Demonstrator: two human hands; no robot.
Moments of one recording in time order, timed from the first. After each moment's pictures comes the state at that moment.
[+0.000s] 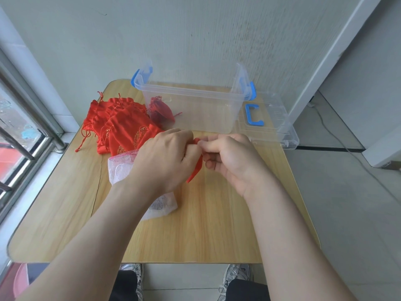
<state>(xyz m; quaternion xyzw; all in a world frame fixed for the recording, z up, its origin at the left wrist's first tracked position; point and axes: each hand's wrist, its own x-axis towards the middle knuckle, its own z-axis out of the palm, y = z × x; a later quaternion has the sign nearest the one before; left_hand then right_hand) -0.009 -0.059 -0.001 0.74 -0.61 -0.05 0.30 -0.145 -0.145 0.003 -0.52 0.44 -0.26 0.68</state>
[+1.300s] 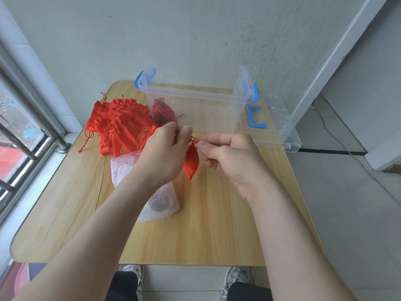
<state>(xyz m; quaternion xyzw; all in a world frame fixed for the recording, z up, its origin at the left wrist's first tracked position) 0.001 -0.069 0.000 0.75 -0.47 -0.19 0.43 -0.148 -0.144 -0.002 -0.59 0.42 -0.29 0.63</state>
